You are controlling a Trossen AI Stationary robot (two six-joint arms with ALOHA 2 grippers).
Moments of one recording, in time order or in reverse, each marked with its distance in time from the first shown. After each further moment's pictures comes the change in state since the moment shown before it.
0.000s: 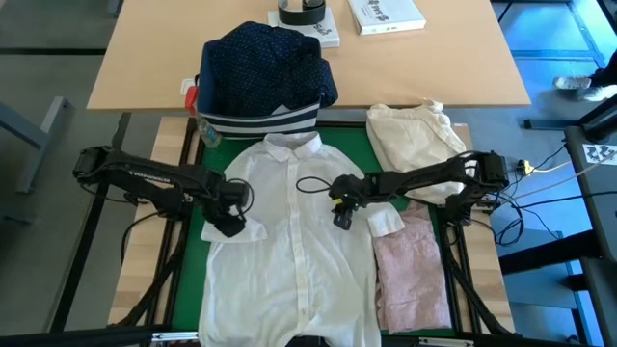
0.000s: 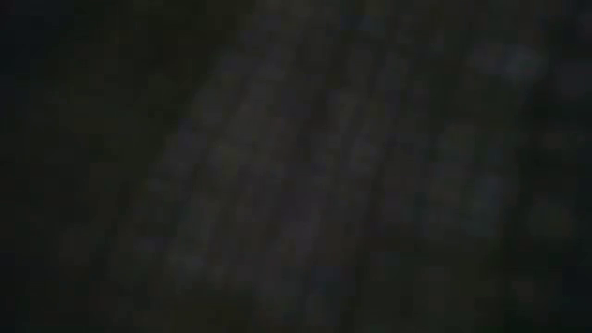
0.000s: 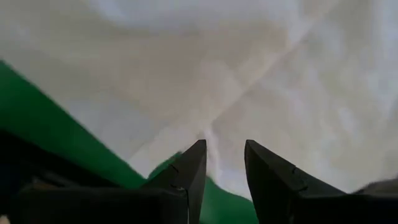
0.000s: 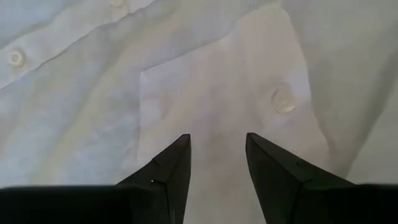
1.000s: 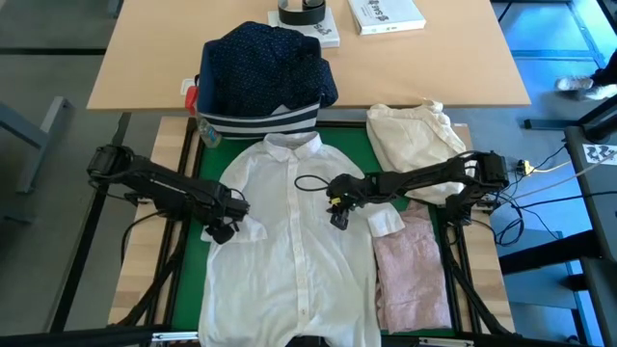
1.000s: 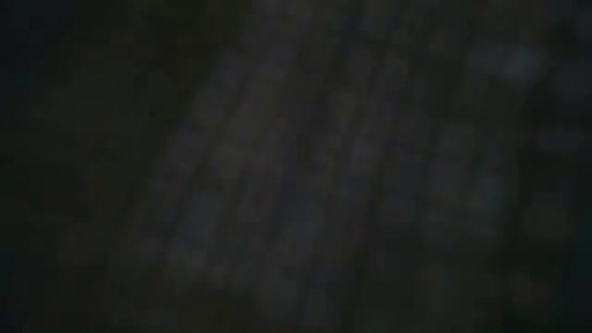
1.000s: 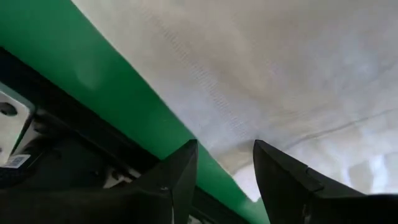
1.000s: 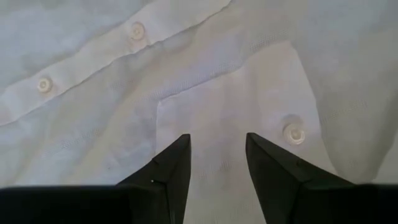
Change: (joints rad) left arm -0.067 0.173 -0.163 -0.025 -0.122 0.038; right arm 0.000 0.001 0.000 0.080 -0.015 -0.003
